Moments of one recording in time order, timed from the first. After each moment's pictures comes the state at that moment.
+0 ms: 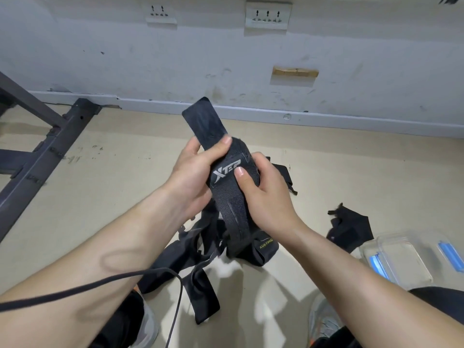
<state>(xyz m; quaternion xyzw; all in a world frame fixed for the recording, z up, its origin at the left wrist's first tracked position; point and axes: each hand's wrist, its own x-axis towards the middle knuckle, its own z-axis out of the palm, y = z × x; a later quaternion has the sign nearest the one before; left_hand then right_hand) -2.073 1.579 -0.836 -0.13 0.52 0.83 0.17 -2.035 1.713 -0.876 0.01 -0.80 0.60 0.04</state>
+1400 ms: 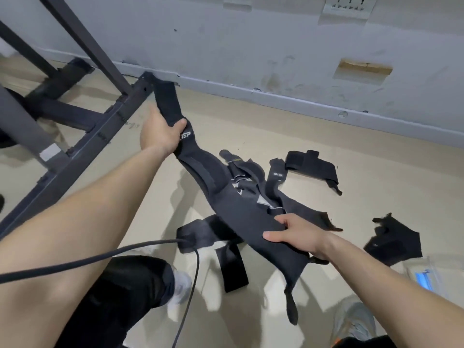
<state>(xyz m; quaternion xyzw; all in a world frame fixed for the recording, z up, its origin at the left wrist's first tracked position) -2.111 1.370 -0.903 -0.25 0.90 0.34 -0.13 -1.997 1.710 -0.983 -0.01 -0.73 0.52 -0.43</state>
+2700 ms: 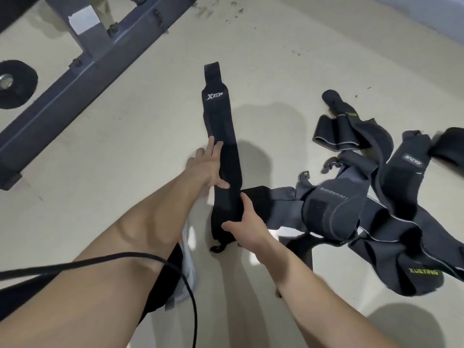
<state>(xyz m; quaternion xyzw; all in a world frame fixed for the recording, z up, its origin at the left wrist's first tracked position) -2.036 1.210 -1.243 -0.20 0.90 0.11 0.36 -1.980 1.411 -1.183 -0.02 -0.73 0.43 -0.53</state>
